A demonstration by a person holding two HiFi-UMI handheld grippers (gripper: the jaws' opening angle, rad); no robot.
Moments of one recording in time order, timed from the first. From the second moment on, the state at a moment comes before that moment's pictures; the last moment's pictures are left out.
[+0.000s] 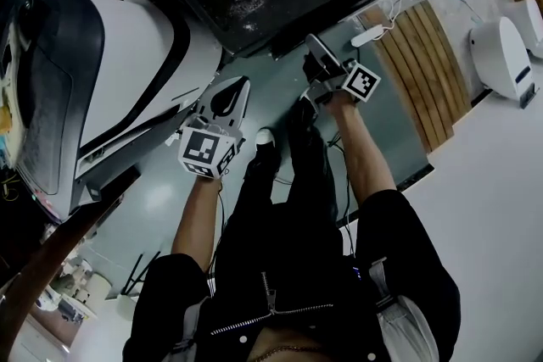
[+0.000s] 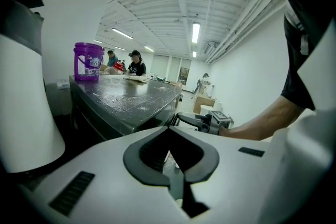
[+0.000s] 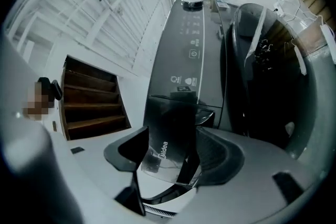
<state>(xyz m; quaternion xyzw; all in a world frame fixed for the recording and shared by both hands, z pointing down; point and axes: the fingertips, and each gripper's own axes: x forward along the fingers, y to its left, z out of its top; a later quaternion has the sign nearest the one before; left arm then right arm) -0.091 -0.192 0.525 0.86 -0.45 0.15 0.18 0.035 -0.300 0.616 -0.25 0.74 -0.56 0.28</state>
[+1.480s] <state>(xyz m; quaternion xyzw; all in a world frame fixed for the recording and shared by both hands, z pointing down) -0.136 -0.162 0.562 0.83 -0.49 0.16 0.23 0.015 -0.330 0.621 -0.14 0.68 -0.60 0.39</state>
